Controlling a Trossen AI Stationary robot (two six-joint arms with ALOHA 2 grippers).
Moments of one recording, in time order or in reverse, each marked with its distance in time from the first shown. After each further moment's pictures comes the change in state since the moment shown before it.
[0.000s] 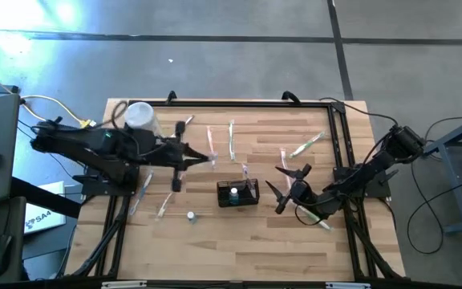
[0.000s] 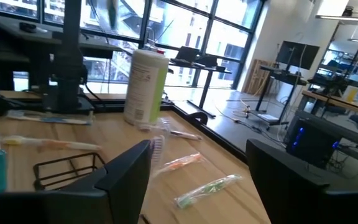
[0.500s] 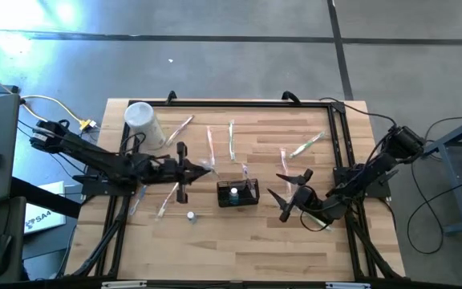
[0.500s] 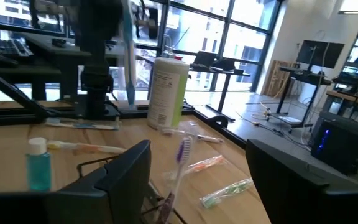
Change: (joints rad) left arm -0.046 -0.017 -0.751 1.181 -0.061 -0.058; right arm 0.071 0.000 0.000 0.027 -0.004 0.030
